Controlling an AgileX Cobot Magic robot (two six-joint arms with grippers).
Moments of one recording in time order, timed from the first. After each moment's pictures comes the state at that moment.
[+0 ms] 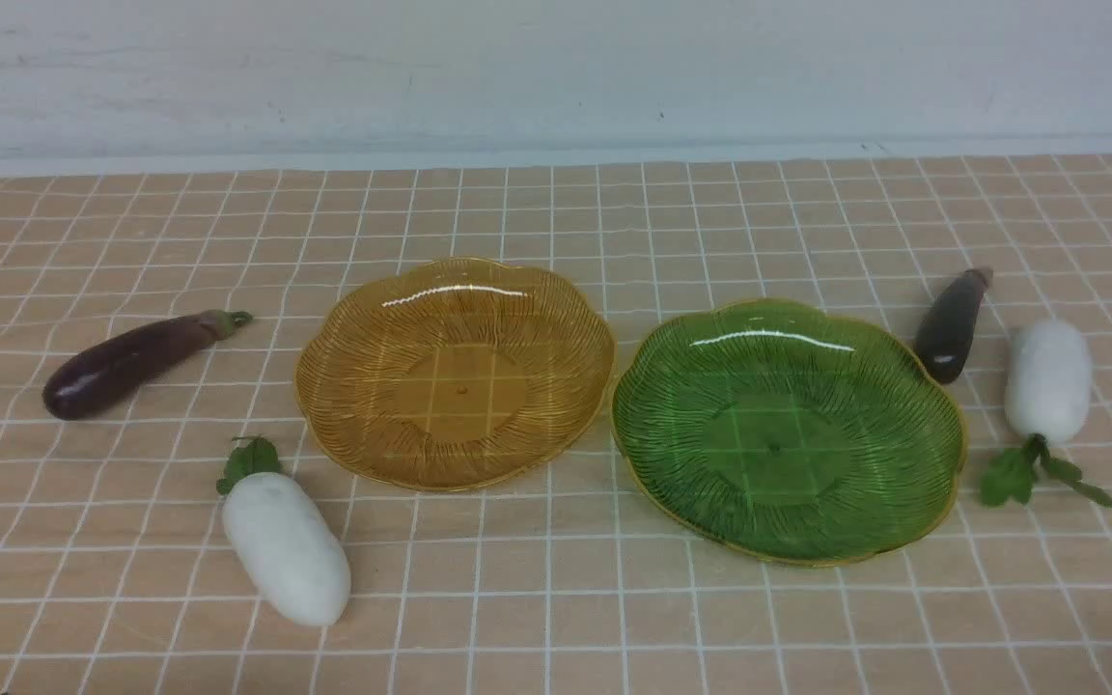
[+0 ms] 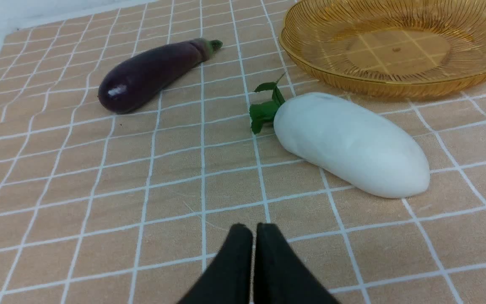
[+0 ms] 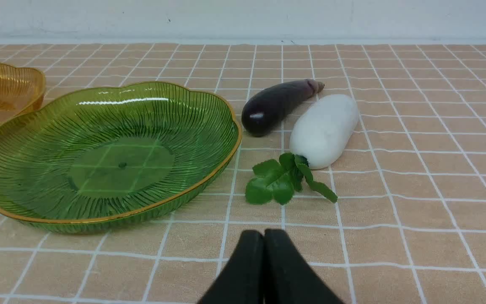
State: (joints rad) right arm 0.06 -0.01 0.03 0.00 0.39 0.05; left arm -0.03 -0.01 0.03 -0.07 0.38 0.17
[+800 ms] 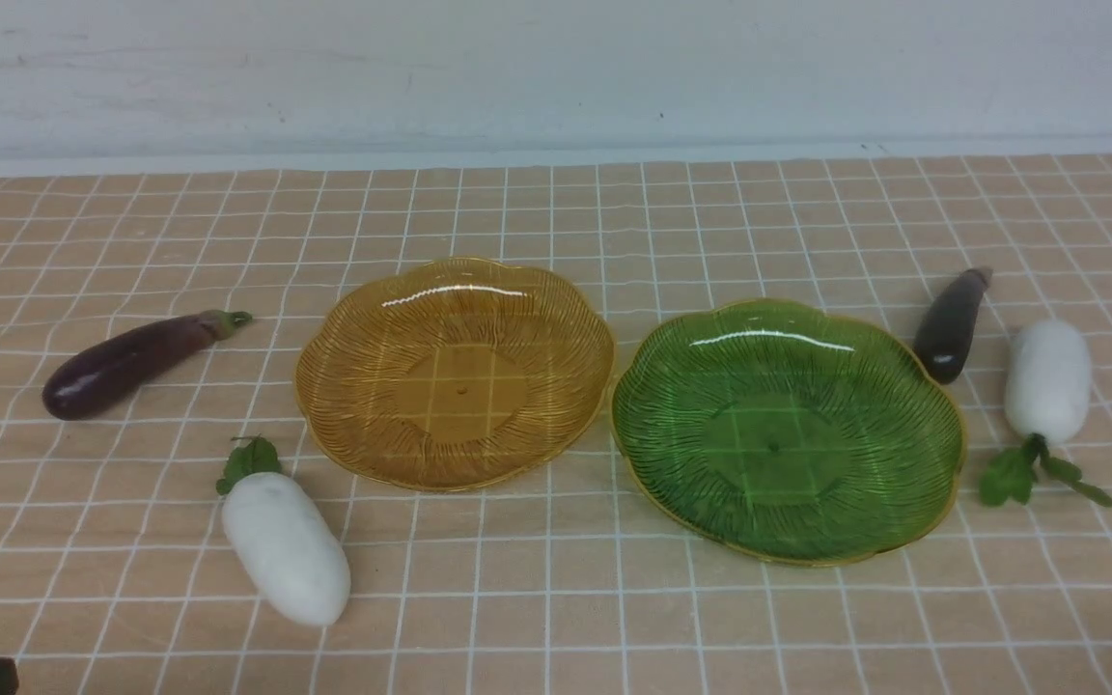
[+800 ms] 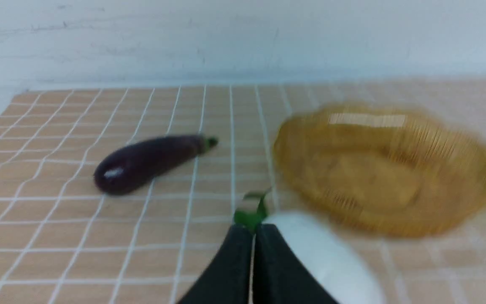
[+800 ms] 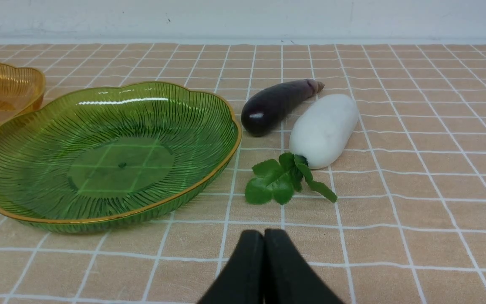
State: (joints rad) right arm 0.06 -0.01 0.03 0.00 0.39 0.05; left arm -0.03 -0.01 0.03 -0.18 0.16 0.09
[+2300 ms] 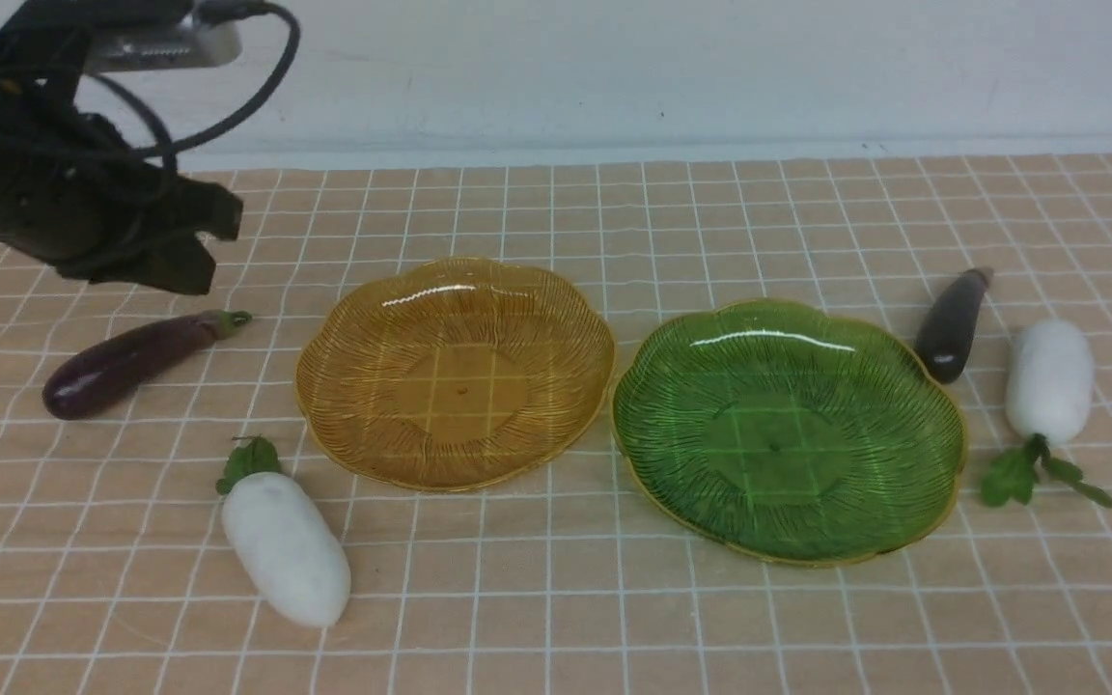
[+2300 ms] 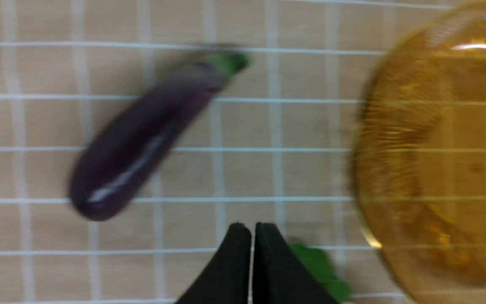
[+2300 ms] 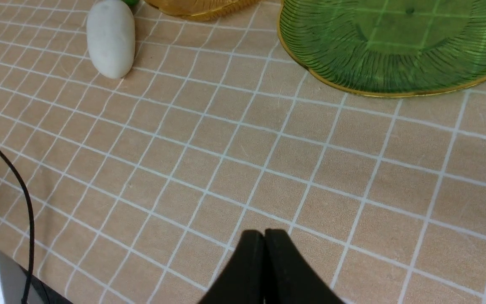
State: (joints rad) right arm 0.06 0.50 -0.54 0.66 1.12 -0.38; left arm 0.19 1.95 -1.91 -0.23 1.22 0.16
